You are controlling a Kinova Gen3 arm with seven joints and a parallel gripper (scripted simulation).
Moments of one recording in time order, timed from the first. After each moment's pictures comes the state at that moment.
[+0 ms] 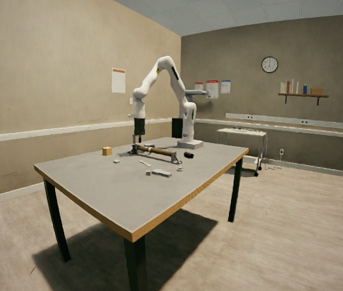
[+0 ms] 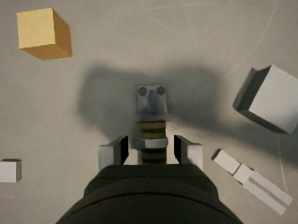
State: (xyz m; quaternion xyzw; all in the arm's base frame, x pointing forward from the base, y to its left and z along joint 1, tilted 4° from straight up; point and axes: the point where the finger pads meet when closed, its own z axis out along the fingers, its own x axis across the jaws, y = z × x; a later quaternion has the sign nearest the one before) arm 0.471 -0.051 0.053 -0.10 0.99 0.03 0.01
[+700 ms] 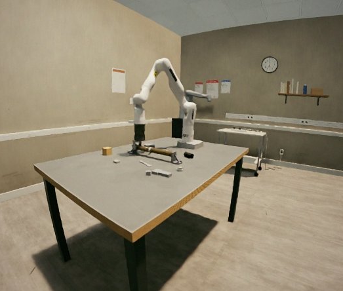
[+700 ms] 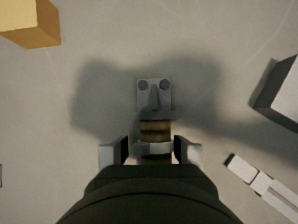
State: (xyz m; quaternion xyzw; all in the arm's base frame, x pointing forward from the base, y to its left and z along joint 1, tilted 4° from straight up) arm 0.473 -0.047 0.014 -0.10 0.99 0.03 0.01
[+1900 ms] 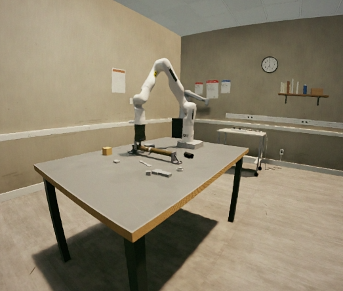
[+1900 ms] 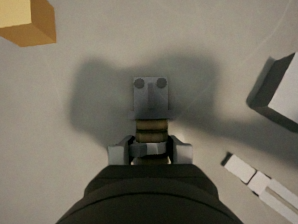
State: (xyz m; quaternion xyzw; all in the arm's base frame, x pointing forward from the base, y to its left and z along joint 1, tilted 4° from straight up) arm 0.470 -0.046 0.011 -0.10 0.99 0.03 0.01
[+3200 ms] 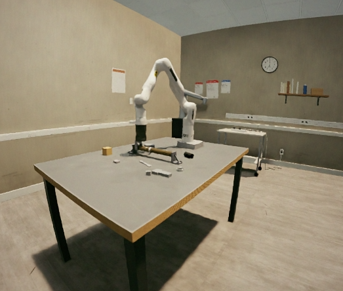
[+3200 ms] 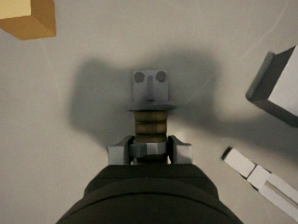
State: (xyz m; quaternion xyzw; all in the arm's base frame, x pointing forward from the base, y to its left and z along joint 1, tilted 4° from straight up) arm 0.467 -0.038 0.011 -0.10 0.99 0.03 0.01
